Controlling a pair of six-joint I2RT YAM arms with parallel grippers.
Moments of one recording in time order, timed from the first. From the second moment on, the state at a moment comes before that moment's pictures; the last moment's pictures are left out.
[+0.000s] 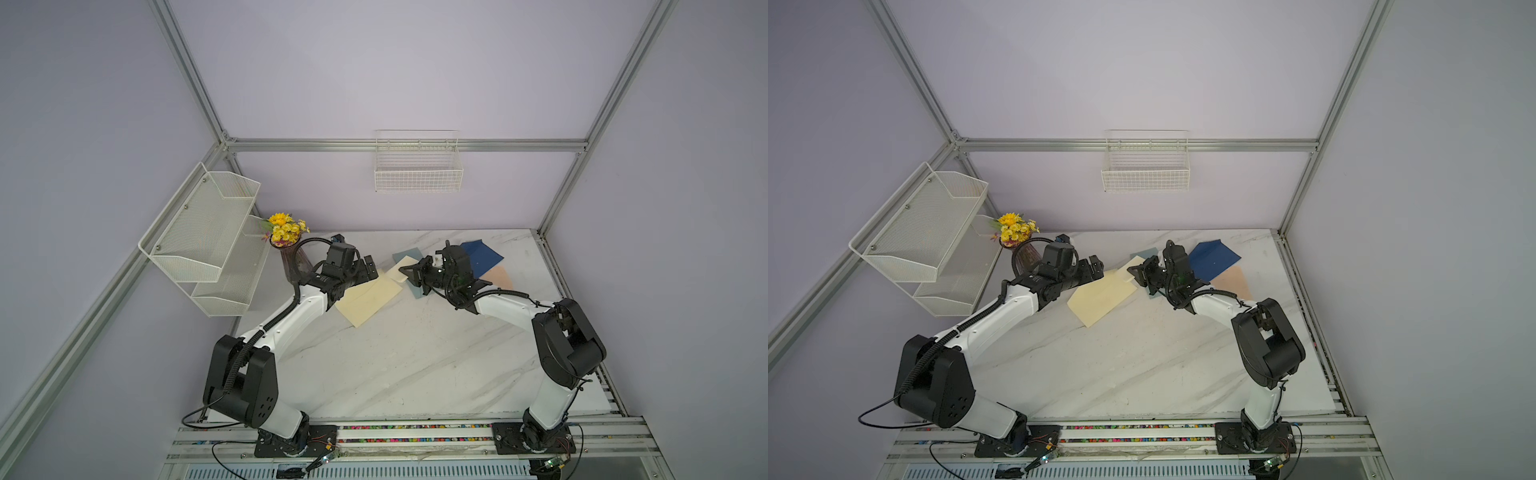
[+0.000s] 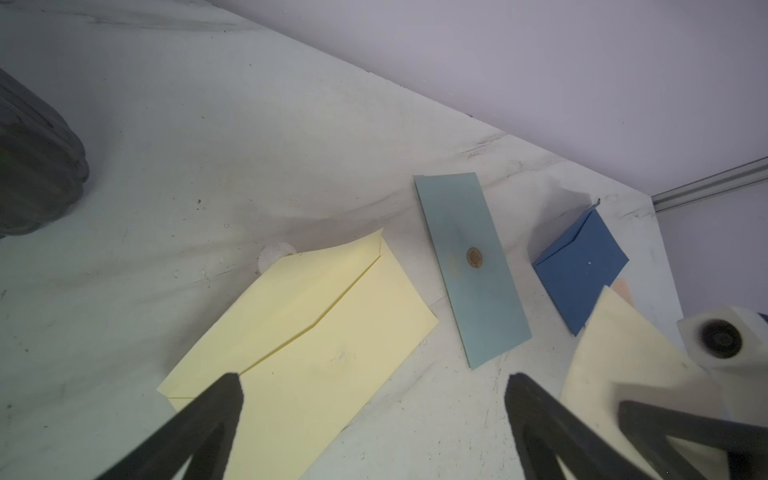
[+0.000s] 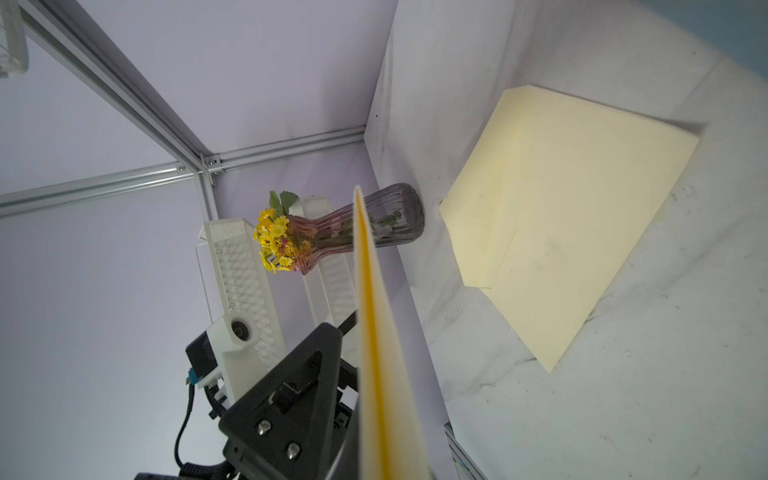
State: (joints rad) left arm -0.34 1.52 1.17 -0.35 -0.09 -0.54; right arm 0.50 1.79 1.17 0.26 -0.50 1.49
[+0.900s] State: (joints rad) left arm -0.20 2.00 1.61 -0.75 0.02 -0.22; right arm 0.42 1.75 1.32 -0.24 -0.64 1.10
